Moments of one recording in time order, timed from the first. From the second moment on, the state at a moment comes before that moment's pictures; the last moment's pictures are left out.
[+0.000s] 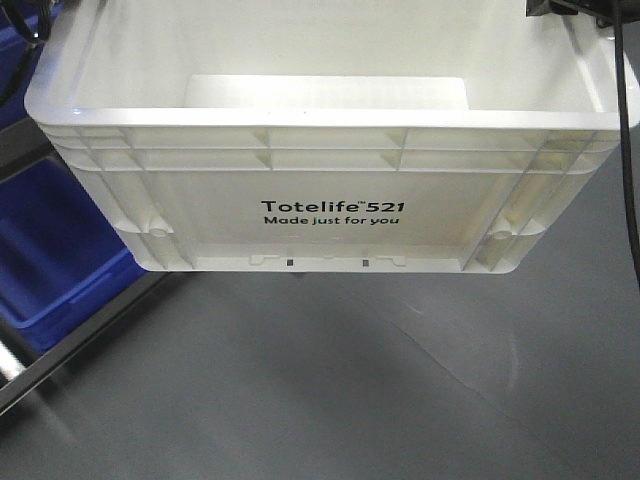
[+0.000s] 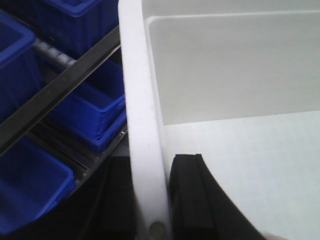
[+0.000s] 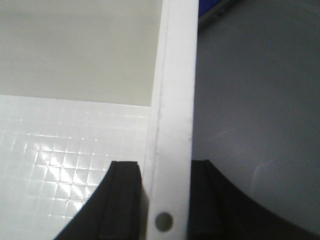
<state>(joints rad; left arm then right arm) -0.37 1.46 -1.62 0.29 0.83 -0.37 0.26 1.45 -1.58 -0.16 0.88 0.24</state>
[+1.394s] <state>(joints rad) -0.37 1.46 -1.62 0.29 0.82 -0.37 0.26 1.45 -1.58 -0.16 0.87 0.24</state>
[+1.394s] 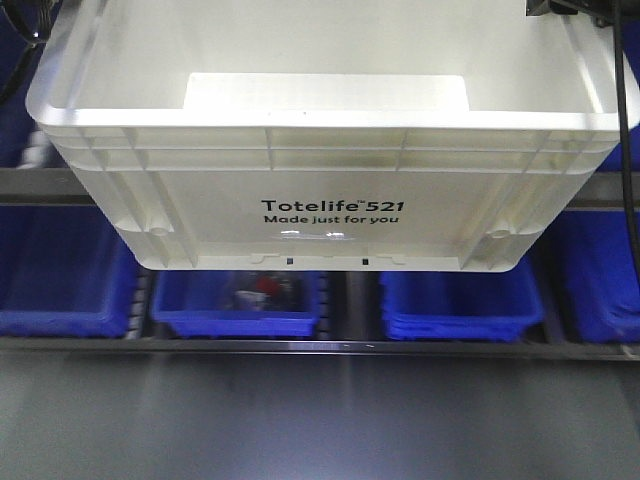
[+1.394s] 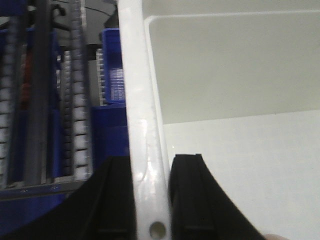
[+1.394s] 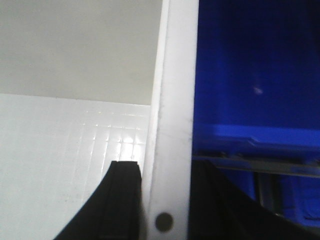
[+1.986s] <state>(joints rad) -0.37 1.46 -1.62 0.30 0.83 -0.37 0.26 1.45 -1.58 -0.14 0.87 0.24</state>
